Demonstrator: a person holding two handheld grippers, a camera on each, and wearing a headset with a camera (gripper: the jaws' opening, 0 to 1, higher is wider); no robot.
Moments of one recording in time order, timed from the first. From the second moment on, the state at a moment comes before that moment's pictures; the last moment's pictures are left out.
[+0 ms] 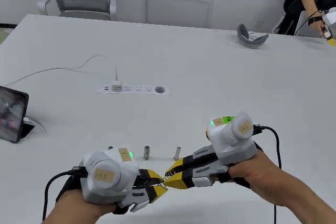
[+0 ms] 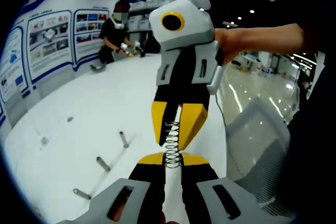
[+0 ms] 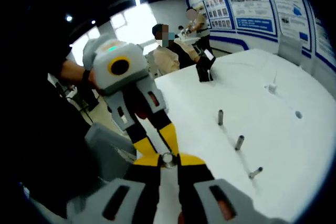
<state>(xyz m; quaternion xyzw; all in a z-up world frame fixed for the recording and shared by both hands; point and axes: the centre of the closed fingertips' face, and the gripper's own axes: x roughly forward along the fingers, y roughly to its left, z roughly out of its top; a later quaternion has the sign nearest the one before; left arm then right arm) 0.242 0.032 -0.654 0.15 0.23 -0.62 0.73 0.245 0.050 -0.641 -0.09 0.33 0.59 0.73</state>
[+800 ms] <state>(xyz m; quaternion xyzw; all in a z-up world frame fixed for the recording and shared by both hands) 0.241 0.029 -0.652 0.15 0.22 -0.64 0.72 0.239 0.044 -0.643 -0.13 0.34 0.61 0.71</state>
